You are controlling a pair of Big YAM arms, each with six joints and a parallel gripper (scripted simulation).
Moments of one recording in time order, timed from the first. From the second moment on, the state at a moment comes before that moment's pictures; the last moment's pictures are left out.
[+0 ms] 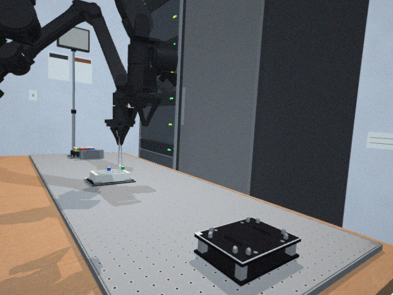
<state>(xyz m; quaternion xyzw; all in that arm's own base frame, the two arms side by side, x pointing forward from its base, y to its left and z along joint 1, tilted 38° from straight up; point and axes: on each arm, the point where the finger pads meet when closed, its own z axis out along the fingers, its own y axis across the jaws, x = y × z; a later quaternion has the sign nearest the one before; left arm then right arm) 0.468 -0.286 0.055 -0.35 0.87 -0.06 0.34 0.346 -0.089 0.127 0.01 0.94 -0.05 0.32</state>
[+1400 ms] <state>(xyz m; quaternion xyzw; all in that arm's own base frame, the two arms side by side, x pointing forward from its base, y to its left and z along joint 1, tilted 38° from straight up) 0.453 -0.291 0.074 -0.35 0.87 -0.05 0.33 0.346 -0.089 0.127 0.01 0.94 -0.05 0.32</state>
